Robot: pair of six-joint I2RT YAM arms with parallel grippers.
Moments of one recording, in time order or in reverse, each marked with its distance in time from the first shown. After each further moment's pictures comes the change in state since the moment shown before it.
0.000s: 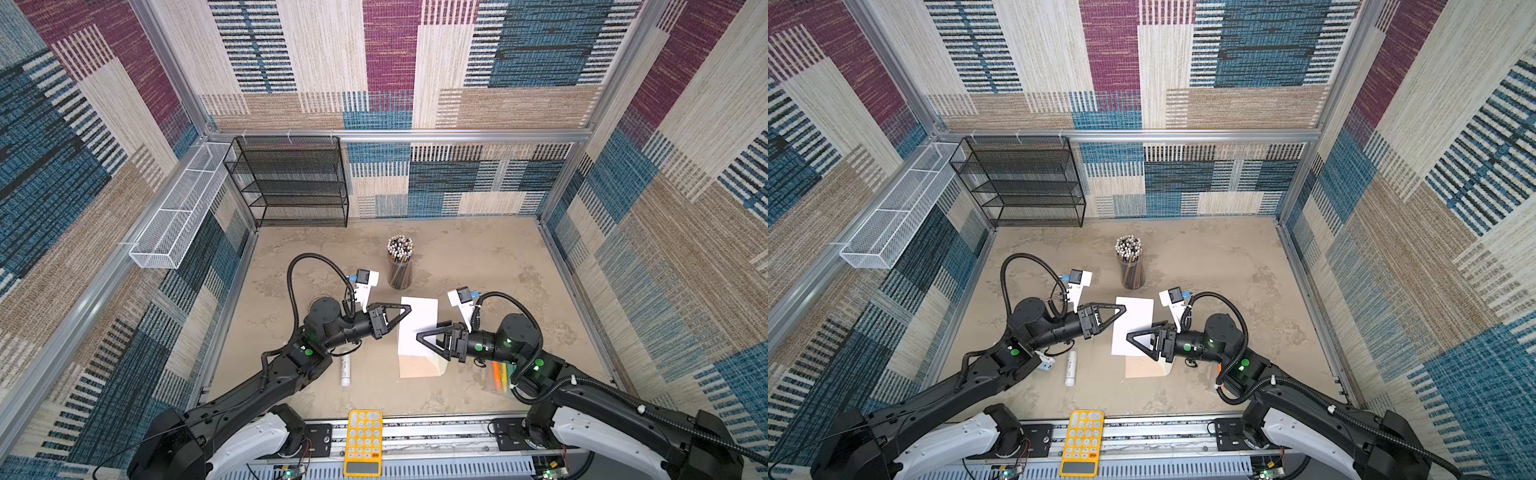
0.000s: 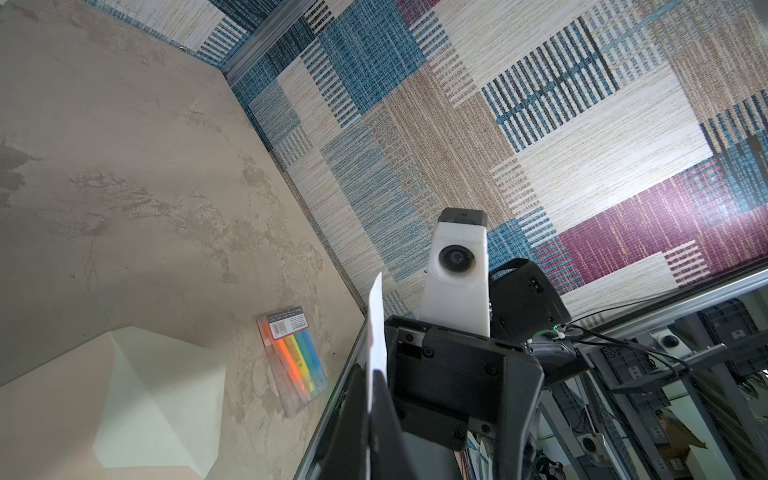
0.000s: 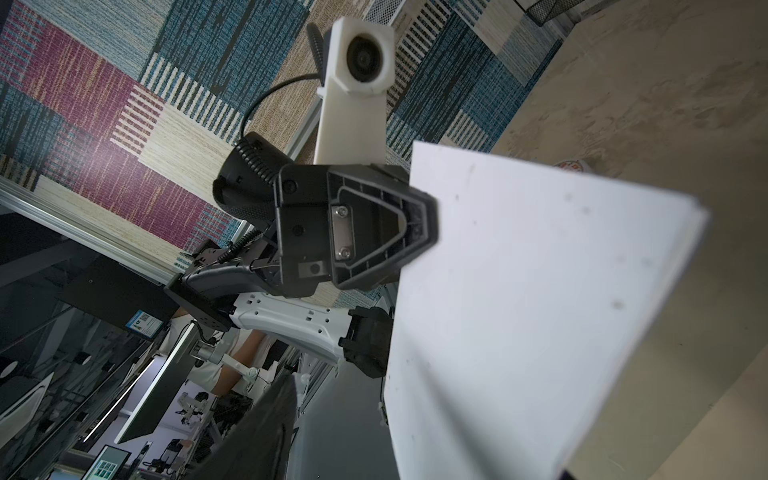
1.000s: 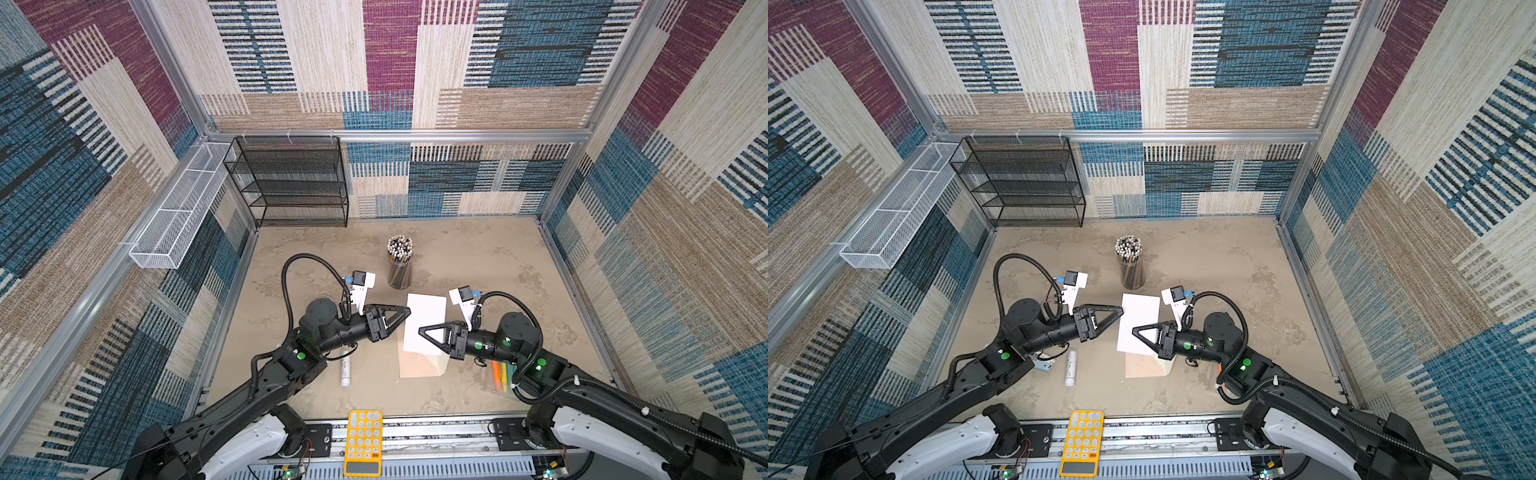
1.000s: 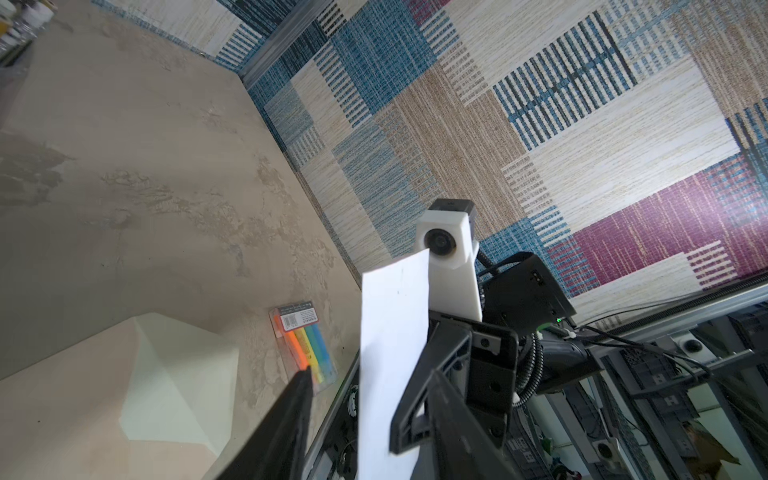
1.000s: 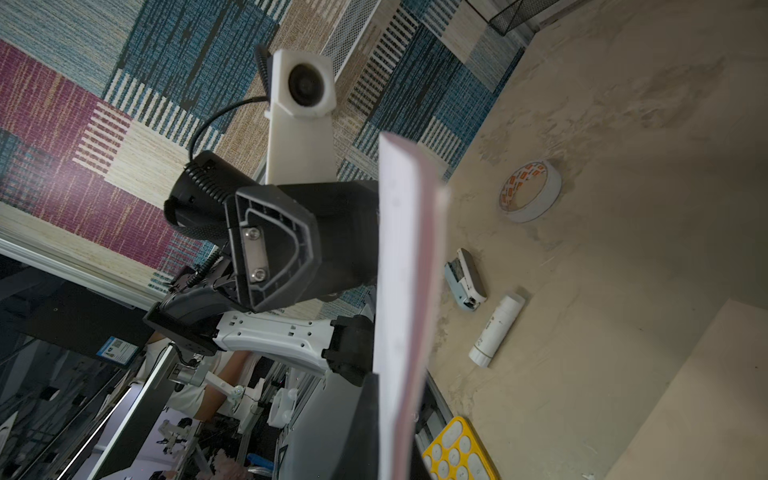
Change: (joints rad) left arm -0.015 -0.120 0.033 -0.197 -0.074 0.049; right arm -0.001 -0.043 0.027 -0.137 0.099 -0.036
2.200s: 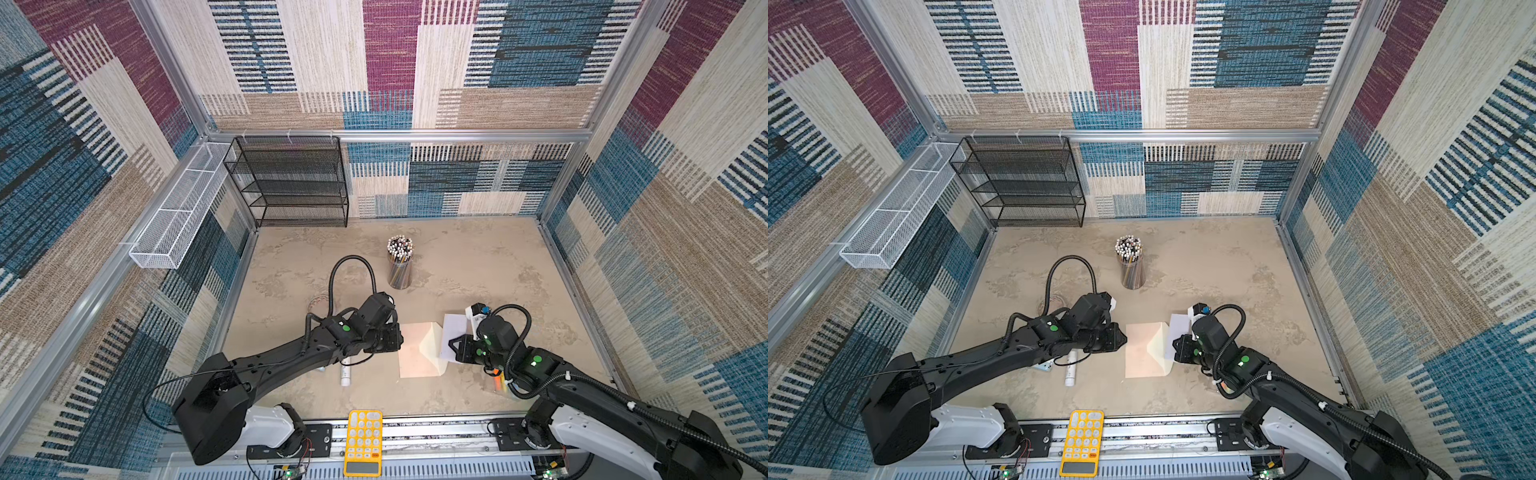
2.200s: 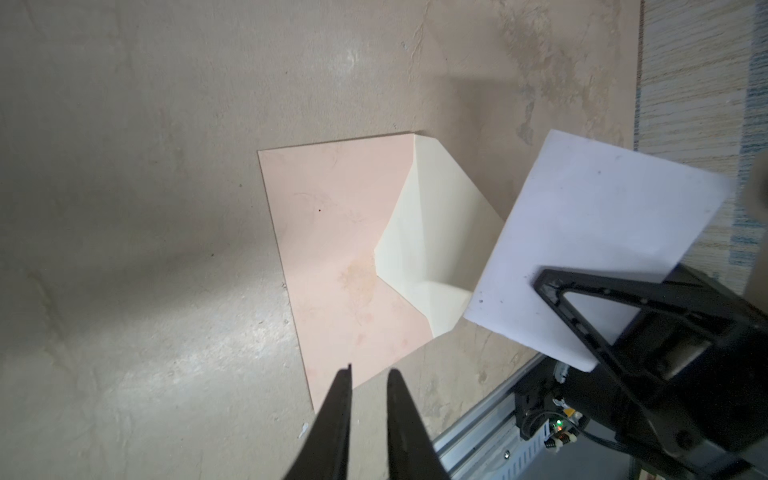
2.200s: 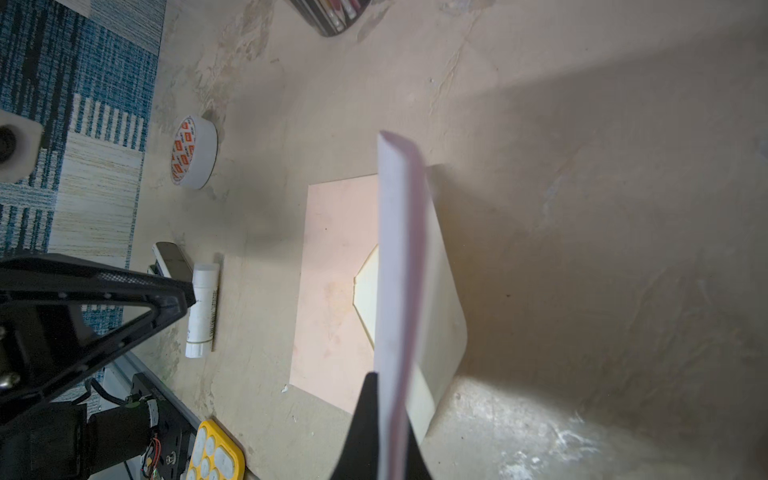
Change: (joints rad) left arm -0.128 0.475 0.238 -0.642 -0.296 0.058; right arm -0.118 0.088 -0.068 -0.502 0.335 -0.095
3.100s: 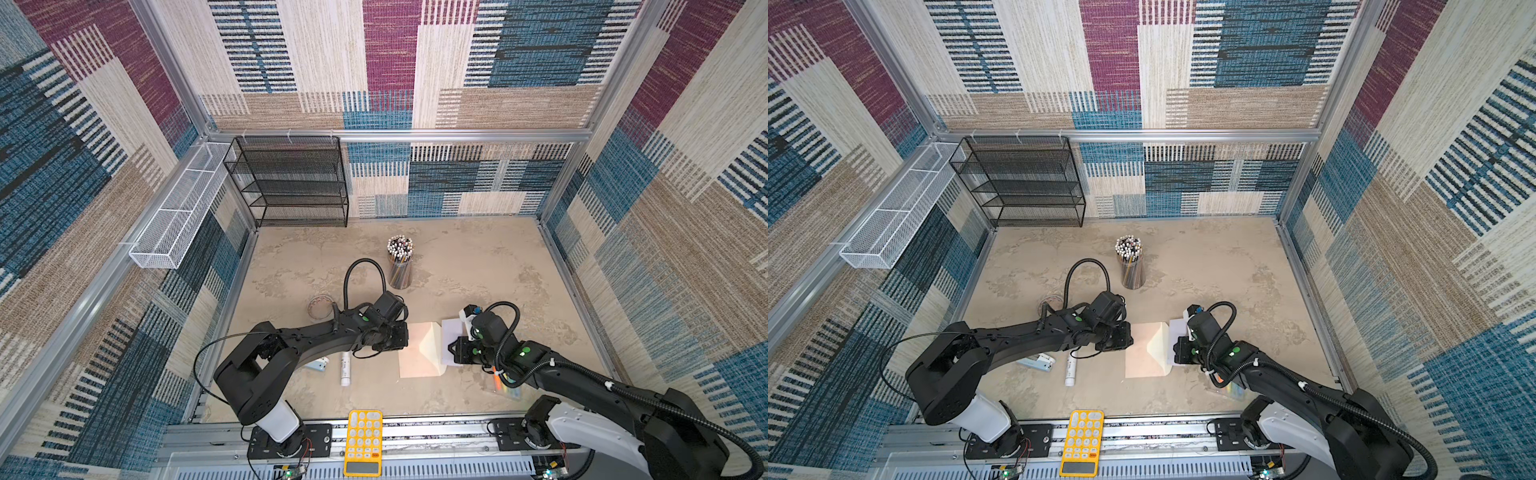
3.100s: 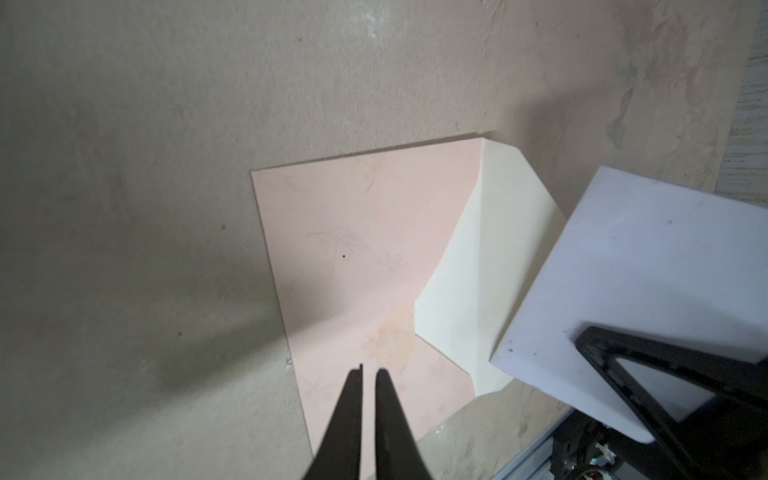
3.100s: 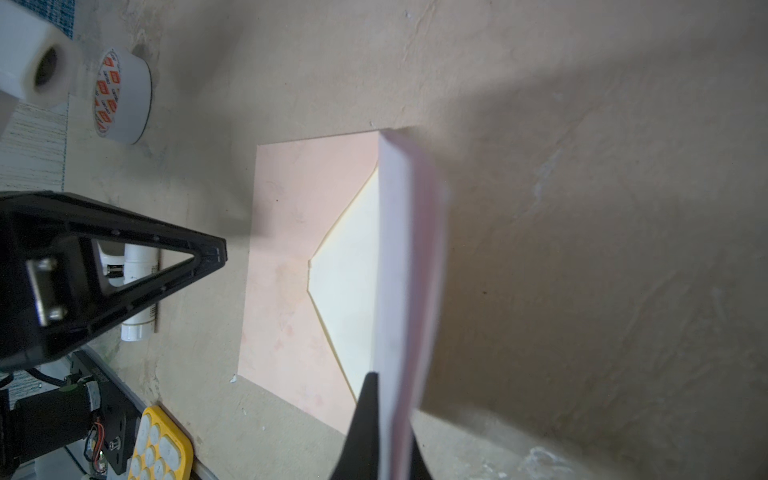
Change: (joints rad) left arm 0.032 0.241 0.061 0.076 0.056 0.013; right arm -0.045 0.146 0.017 -0.001 -0.060 -0.120
